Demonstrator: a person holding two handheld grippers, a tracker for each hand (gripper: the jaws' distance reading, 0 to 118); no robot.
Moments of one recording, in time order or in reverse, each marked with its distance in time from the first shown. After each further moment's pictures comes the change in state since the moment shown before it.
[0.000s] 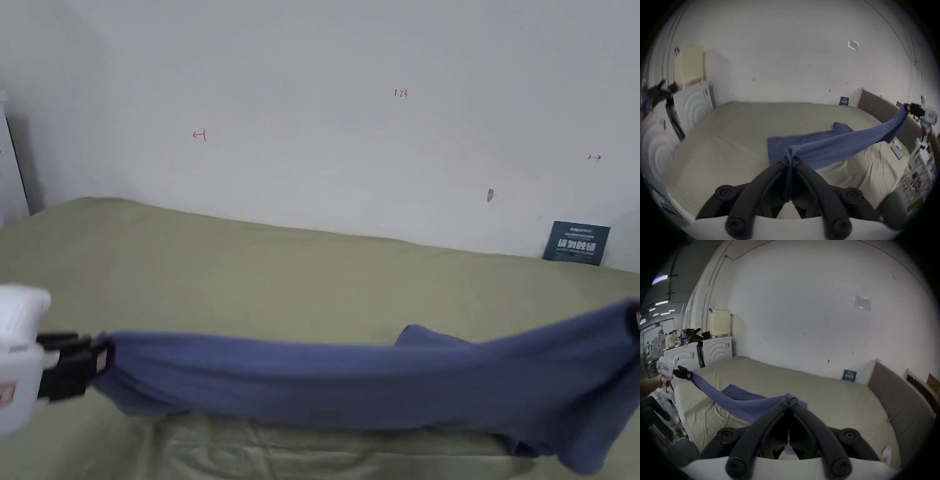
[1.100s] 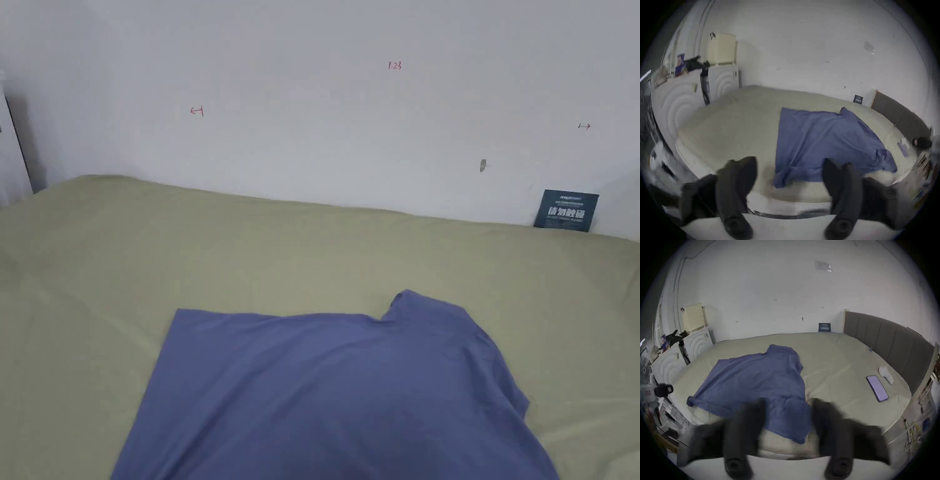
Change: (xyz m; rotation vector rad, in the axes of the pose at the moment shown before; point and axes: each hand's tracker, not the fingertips) left arm 0.081 -0.166 0.111 0.065 0.221 0.100; right arm -0.089 -0.158 0.117 -0.220 -0.225 -0.249
